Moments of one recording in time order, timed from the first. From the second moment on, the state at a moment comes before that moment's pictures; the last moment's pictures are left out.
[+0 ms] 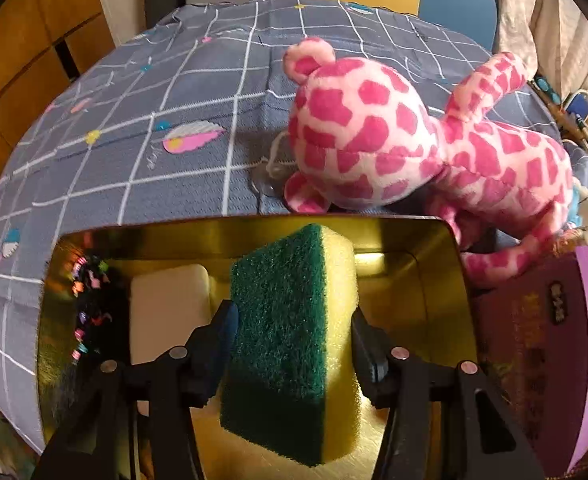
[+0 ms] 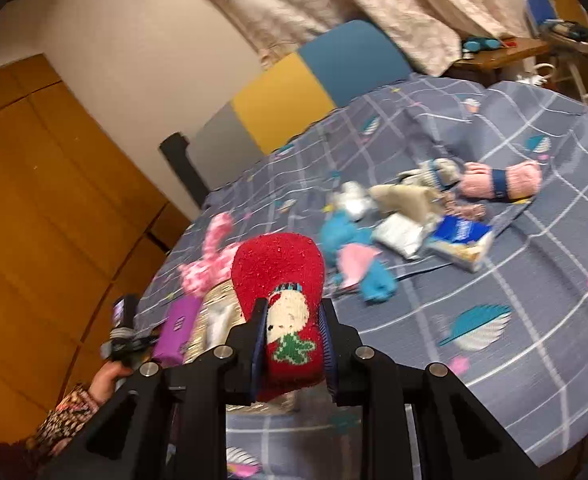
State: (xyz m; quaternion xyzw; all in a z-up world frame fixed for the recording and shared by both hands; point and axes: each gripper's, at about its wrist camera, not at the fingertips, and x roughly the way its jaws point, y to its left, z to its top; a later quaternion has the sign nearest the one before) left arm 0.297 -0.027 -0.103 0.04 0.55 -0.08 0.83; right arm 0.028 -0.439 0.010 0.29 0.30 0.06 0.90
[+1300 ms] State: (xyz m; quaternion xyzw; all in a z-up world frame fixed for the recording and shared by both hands) left arm 0.136 0.134 -0.059 -0.21 0.41 -0.05 0.89; right arm 0.169 -0.085 -0.036 0.04 0.42 0.04 0.90
